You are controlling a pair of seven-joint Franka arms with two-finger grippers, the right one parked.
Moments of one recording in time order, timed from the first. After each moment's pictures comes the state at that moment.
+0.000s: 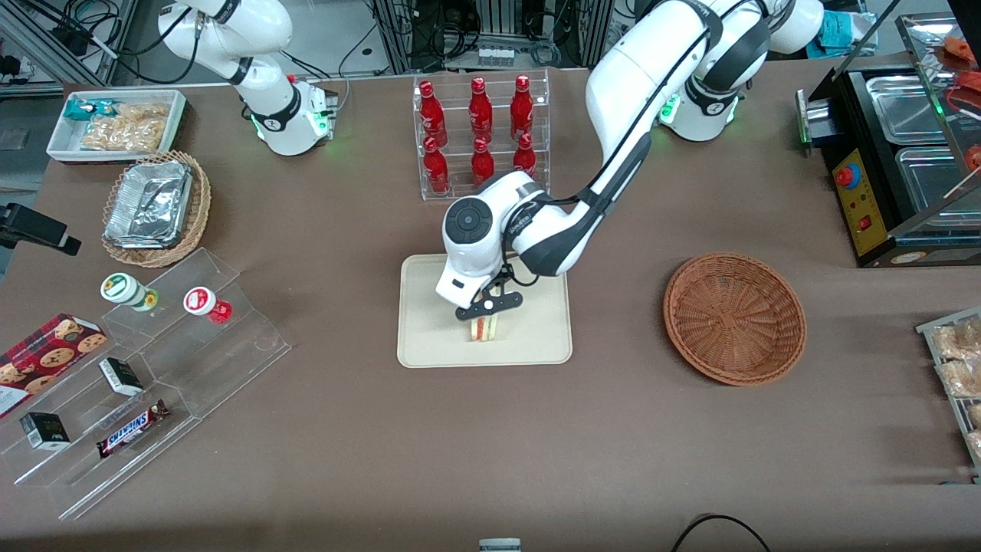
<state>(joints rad) -0.66 0.85 -0.25 -1.26 0.16 2.05 -1.17</state>
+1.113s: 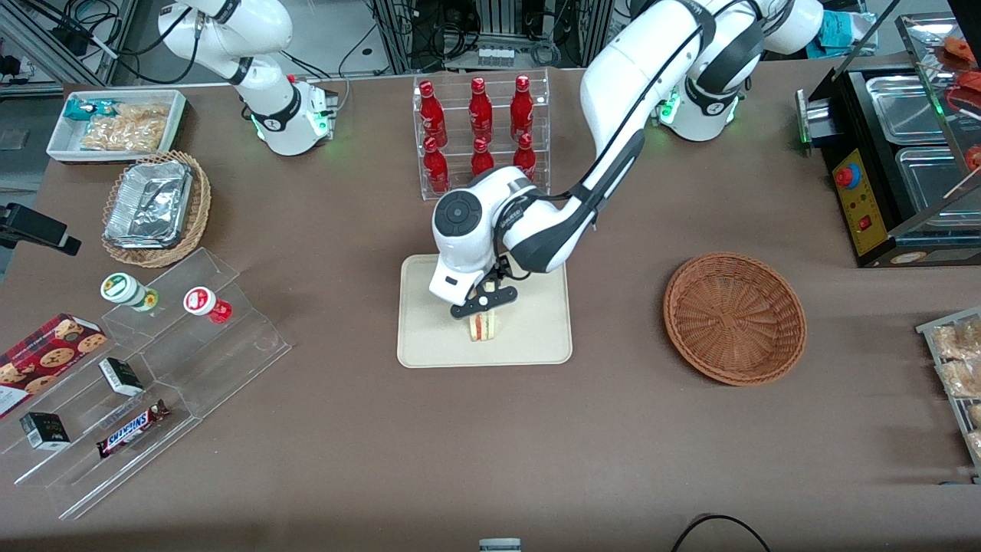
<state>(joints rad) -0.68 0.82 -0.24 -1.21 0.17 1.98 -1.23</state>
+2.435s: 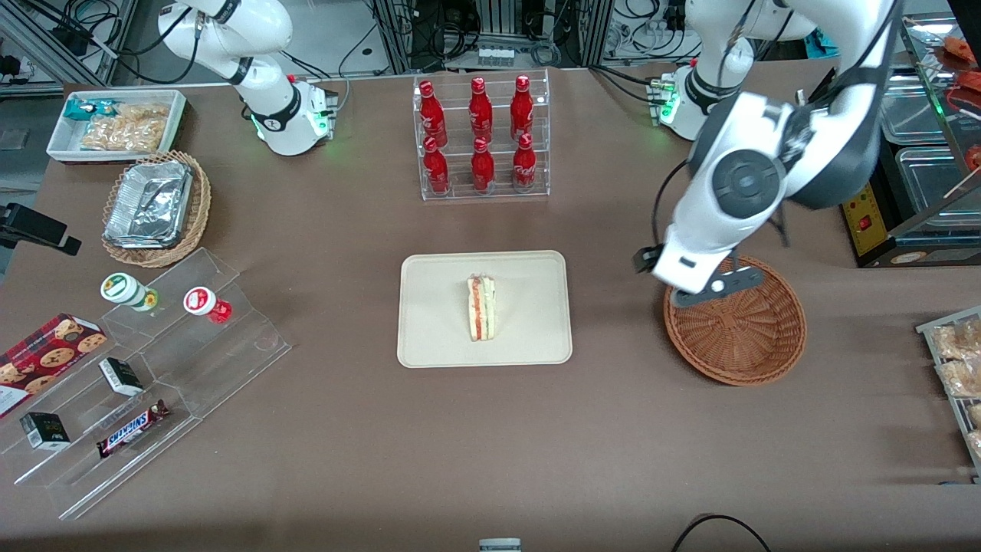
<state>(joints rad) -0.16 0.13 -0.23 -1.81 0.06 1.72 -0.63</state>
